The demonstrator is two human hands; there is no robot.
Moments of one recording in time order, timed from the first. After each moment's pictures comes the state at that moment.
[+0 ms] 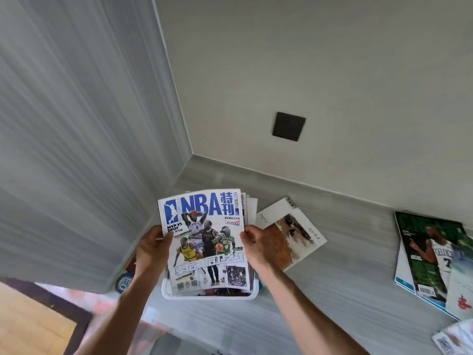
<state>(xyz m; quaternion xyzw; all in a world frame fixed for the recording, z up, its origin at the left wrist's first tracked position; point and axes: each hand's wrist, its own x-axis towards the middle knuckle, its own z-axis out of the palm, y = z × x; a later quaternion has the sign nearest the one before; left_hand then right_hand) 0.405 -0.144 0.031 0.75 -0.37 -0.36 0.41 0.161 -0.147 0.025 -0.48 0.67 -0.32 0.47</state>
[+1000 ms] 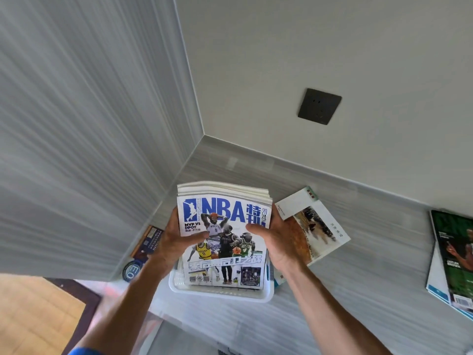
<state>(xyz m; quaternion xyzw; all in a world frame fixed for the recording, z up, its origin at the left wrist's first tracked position) 0.411 -0.169 -0.003 0.58 -0.40 -0.57 0.43 0.162 -0.184 -0.006 -0.38 0.50 -0.41 0.66</state>
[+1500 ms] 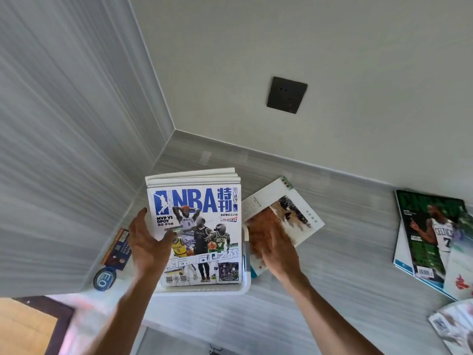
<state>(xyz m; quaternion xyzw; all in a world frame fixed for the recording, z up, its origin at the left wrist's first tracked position) 0.383 -0.160 -0.017 0.77 -0.46 -0.24 0.36 0.095 -0.139 -0.054 -0.60 0.72 -0.13 0.33</state>
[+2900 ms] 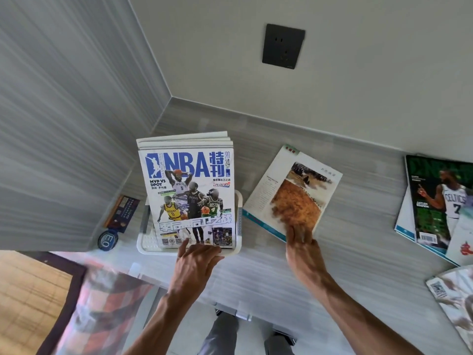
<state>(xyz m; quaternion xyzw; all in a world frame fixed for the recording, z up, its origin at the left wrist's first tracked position) 0.303 -0.044 -0.053 0.60 -0.78 -0.17 0.10 0.024 -0.059 -0.101 -0.72 0.67 0.16 0.07</state>
